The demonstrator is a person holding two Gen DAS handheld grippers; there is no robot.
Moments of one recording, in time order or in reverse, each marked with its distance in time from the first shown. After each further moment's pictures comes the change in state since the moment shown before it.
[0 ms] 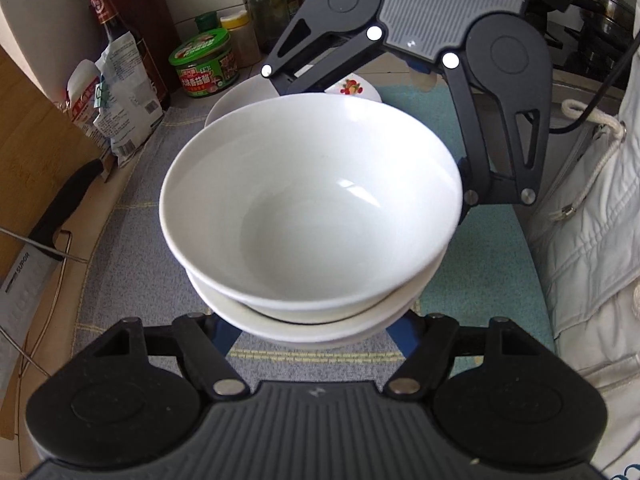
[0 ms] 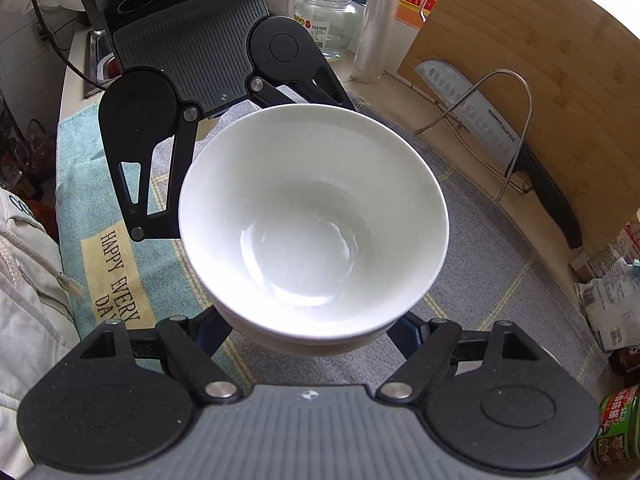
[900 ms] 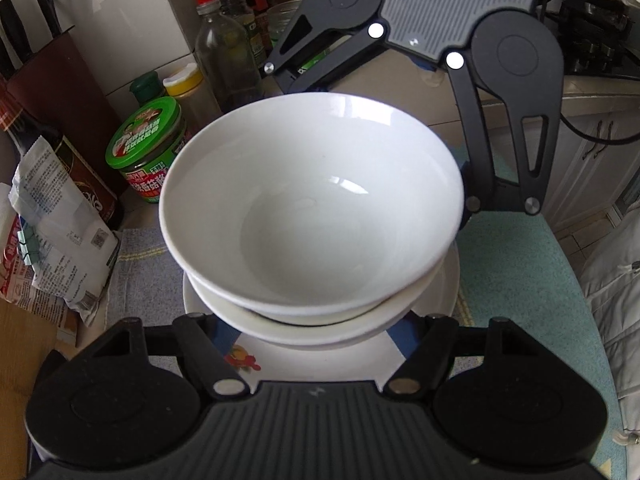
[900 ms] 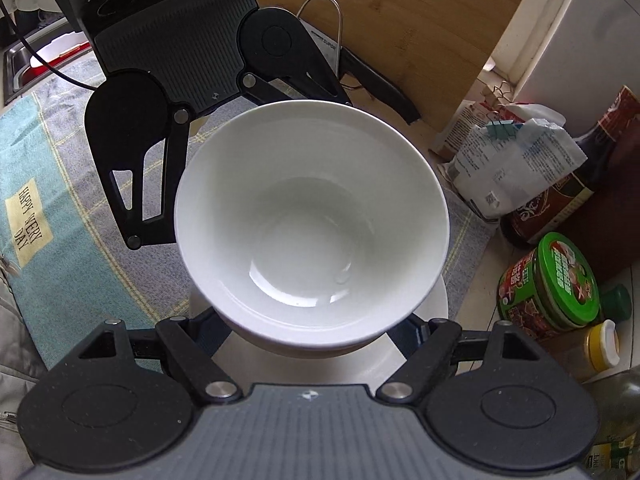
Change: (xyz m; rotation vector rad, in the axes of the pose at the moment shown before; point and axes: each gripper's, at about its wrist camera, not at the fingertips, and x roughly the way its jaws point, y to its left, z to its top) left arm 0.097 0.035 0.125 0.184 -0.036 -0.058; right arm -0.049 -0.095 -0.097 0.182 0.073 -0.170
